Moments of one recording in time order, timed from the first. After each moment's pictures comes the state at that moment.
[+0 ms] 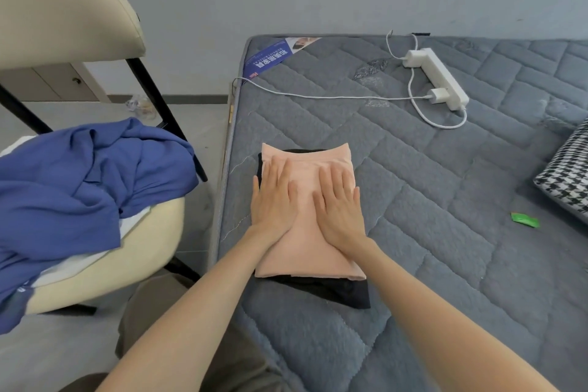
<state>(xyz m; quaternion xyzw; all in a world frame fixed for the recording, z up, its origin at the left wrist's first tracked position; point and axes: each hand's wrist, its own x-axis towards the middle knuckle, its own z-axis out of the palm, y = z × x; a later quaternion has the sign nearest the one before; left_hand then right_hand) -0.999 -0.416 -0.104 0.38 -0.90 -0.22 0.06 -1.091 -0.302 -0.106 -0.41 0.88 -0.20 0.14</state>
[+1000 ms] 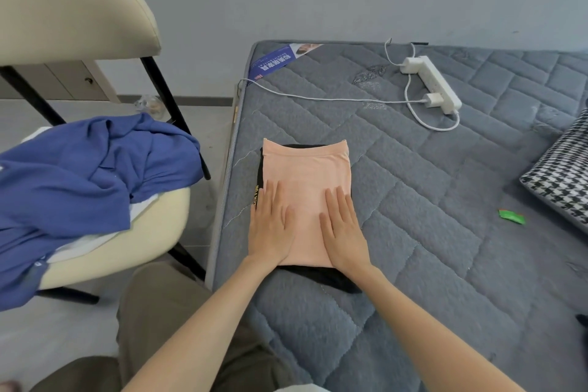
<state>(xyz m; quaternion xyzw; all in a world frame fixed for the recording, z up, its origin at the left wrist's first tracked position) -0.952 -0.364 -0.121 0.41 -0.86 -0.30 0.08 -1.055 -0.247 -0.114 -0.41 0.86 -0.26 0.16</state>
